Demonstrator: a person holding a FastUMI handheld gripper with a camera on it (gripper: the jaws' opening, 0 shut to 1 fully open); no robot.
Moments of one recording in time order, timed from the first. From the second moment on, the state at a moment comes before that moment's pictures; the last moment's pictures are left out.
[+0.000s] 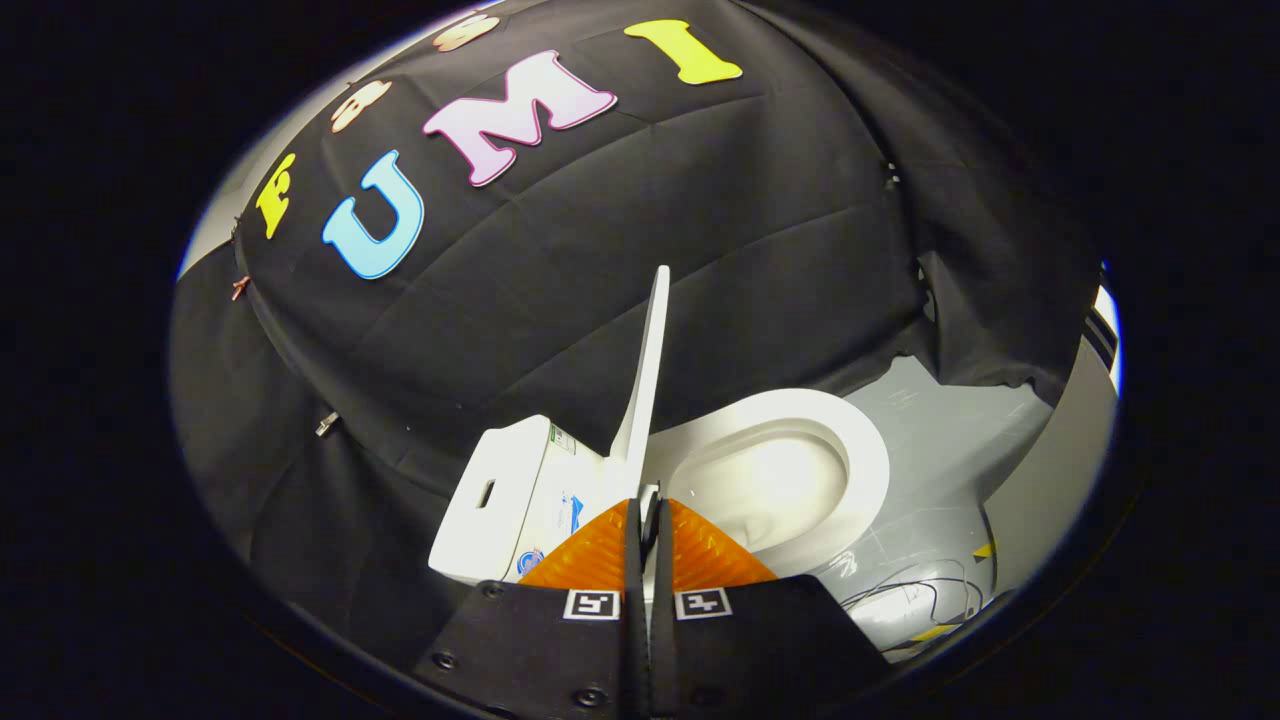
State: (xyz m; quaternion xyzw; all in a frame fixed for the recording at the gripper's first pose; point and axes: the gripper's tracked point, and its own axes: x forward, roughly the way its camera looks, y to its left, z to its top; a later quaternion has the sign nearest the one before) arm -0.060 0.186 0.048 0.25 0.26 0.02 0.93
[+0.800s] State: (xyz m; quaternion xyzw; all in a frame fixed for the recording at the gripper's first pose) arm -0.044 0.353 0.106 0.08 0.24 -0.01 0.97
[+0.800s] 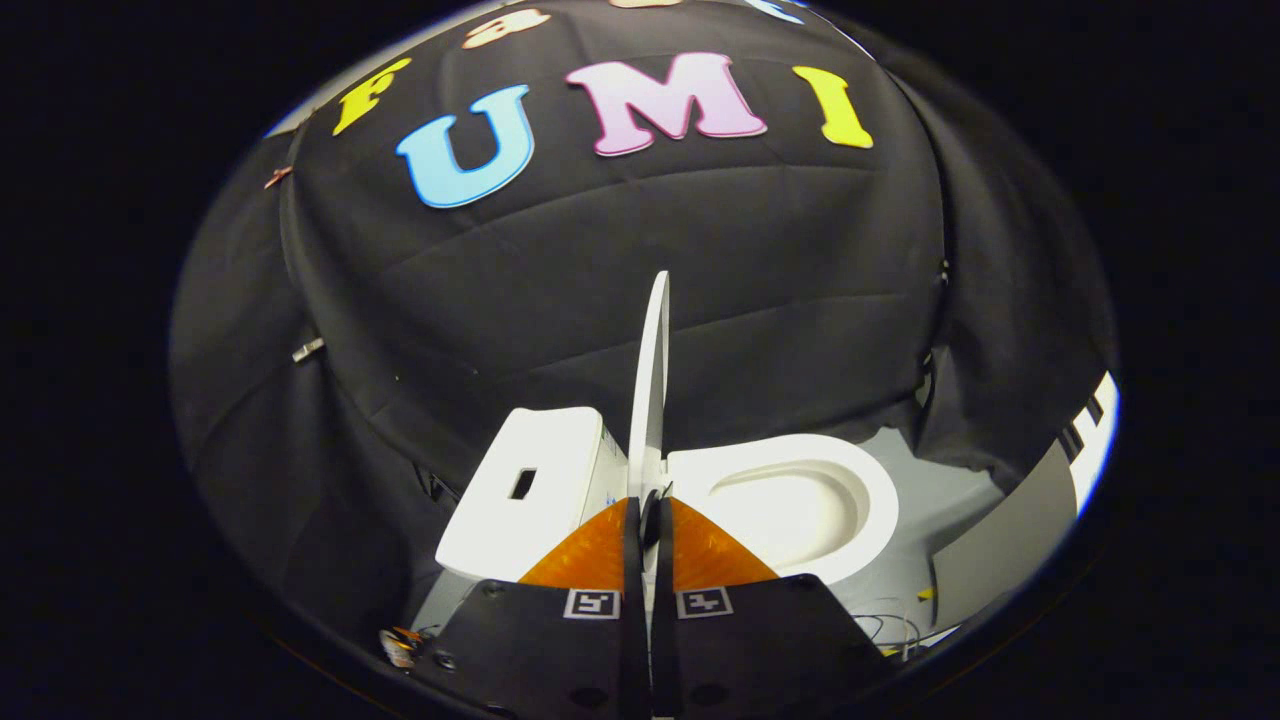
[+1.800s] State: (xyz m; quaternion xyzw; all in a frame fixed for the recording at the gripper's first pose) arm -0.030 0.502 0.095 -0.09 0.20 -0.07 0.97
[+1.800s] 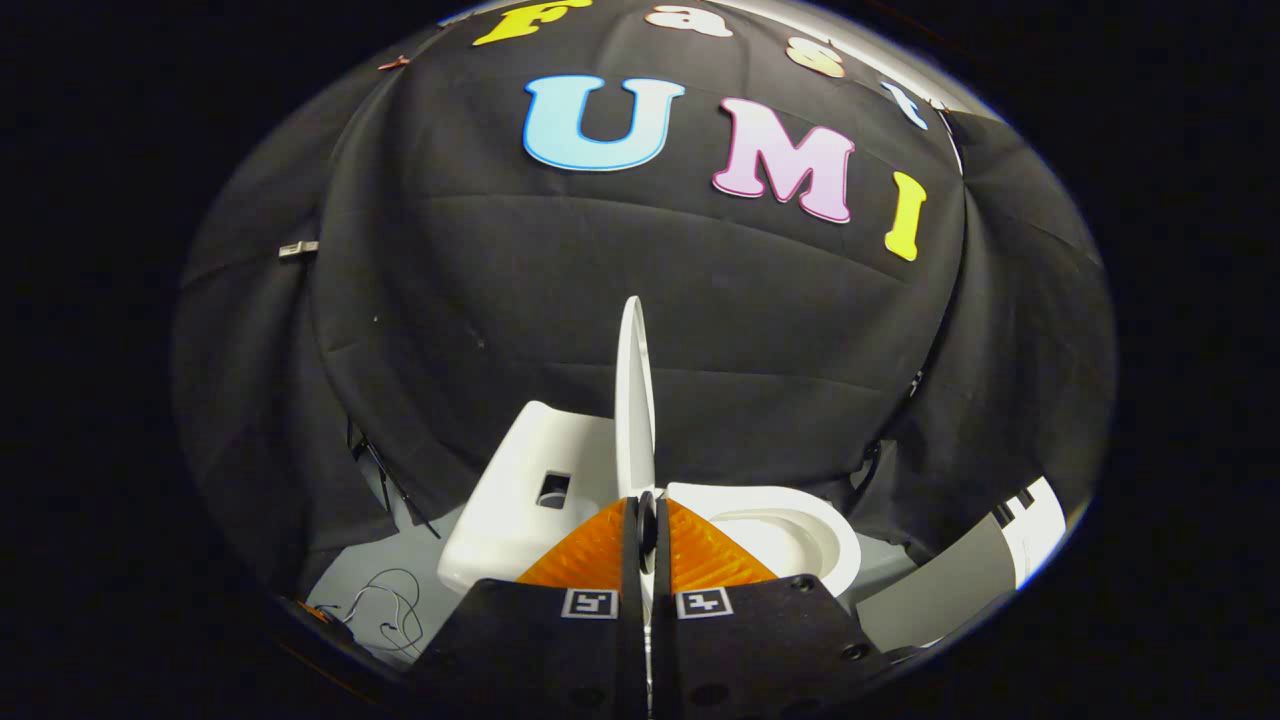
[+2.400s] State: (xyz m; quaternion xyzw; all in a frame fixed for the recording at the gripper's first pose) arm -0.025 0.522 0.086 -0.12 0.20 -0.05 0.97
